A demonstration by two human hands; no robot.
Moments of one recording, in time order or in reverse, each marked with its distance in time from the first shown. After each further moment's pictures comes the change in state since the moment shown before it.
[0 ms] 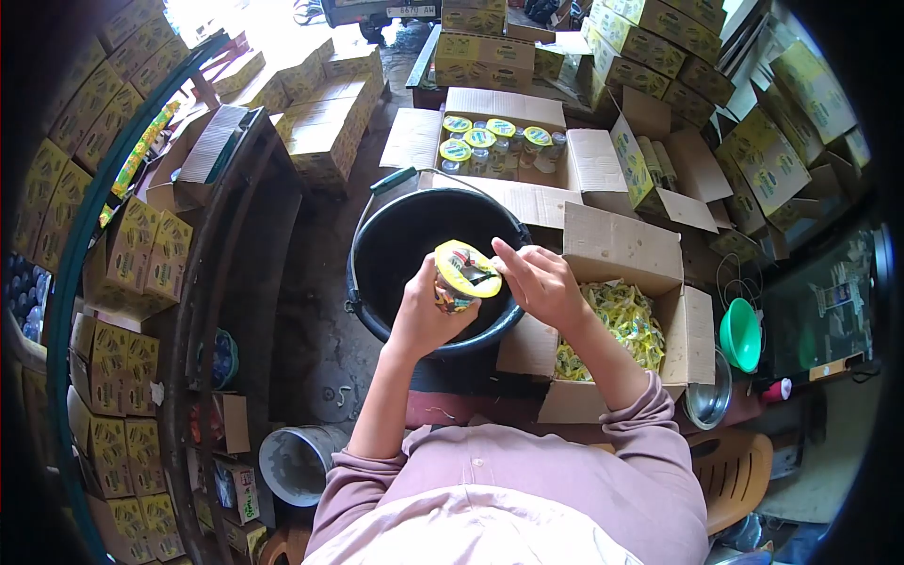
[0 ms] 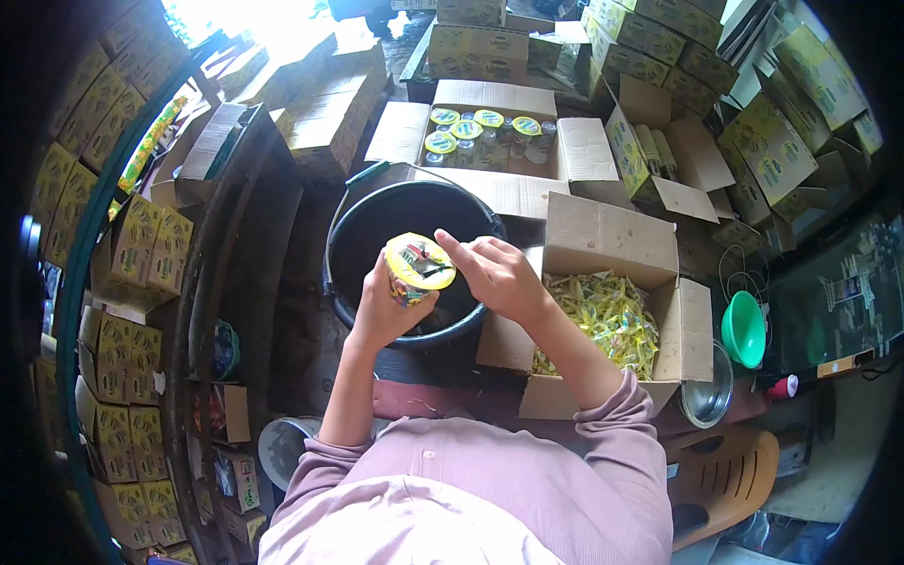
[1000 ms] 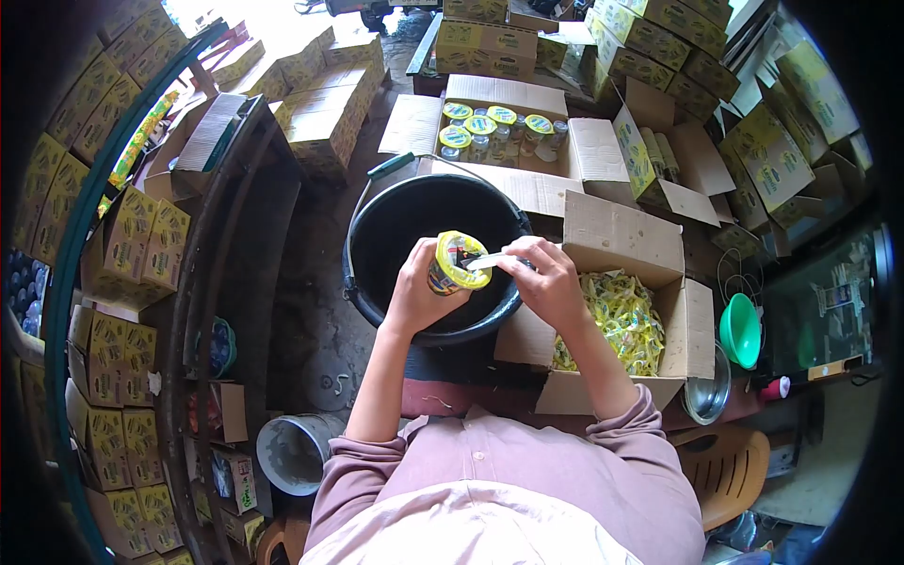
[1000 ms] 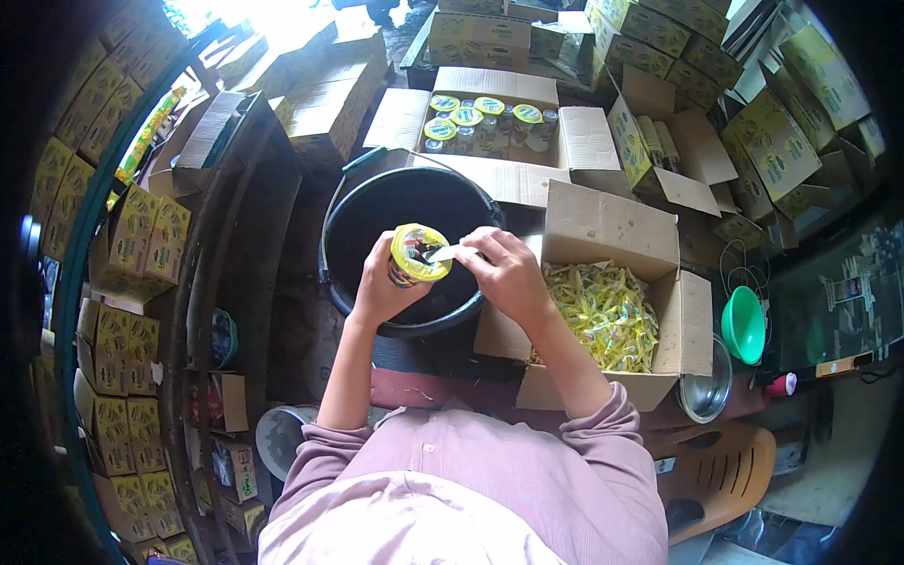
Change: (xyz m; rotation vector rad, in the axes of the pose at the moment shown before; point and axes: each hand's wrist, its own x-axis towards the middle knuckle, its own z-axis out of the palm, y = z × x) left_hand 0.001 -0.048 0.006 0.135 0.012 0.134; right_hand -0.024 -0.005 0.004 -0.097 -0.057 0.167
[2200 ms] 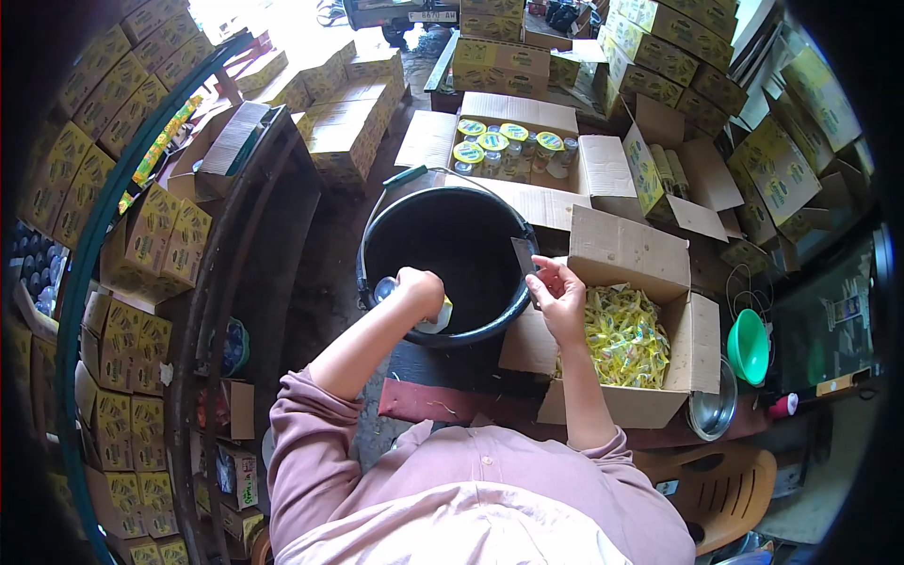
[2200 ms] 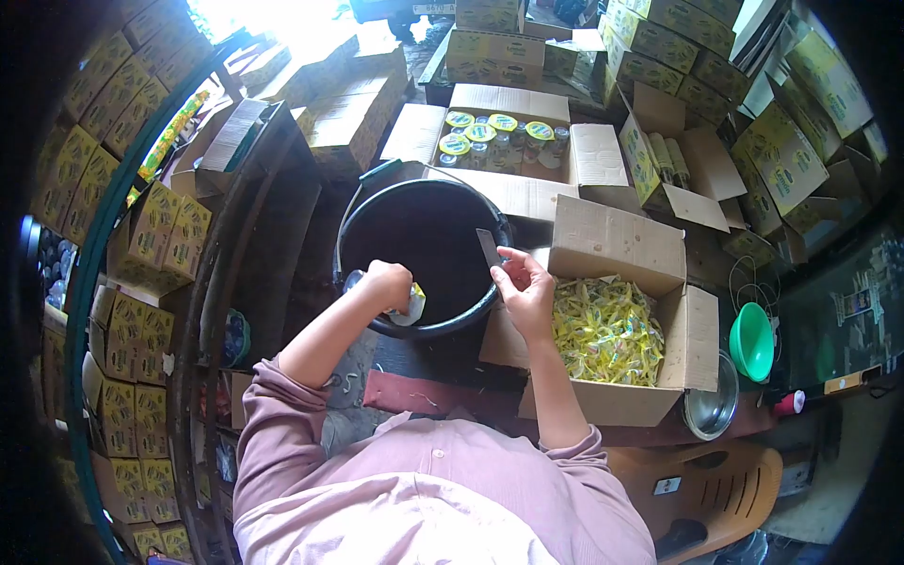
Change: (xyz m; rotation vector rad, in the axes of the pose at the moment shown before) left_hand 0.034 -0.010 0.002 1.126 -1.356 -0.470; right_hand -0.042 -0.005 0.016 0.904 0.243 1.005
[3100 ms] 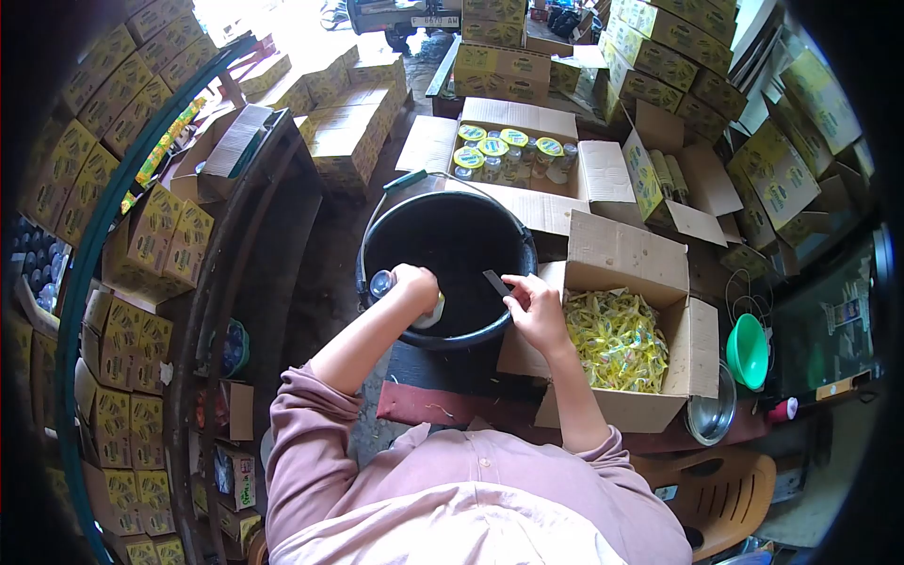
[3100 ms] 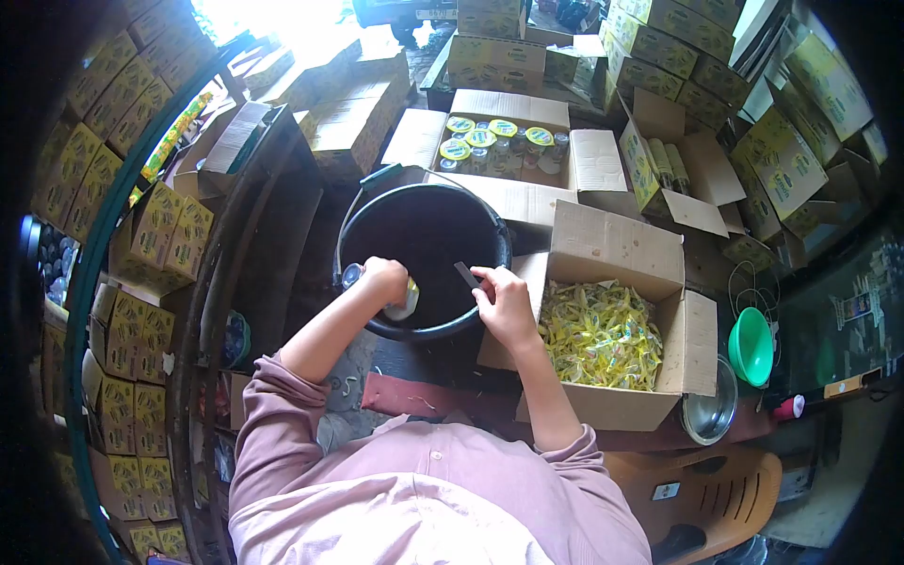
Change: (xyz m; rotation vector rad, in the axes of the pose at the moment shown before) left_hand 0.013 -0.004 0.001 0.014 0.058 -0.134; right_hand -0.003 -0.001 0.010 -0.488 -0.224 -0.185
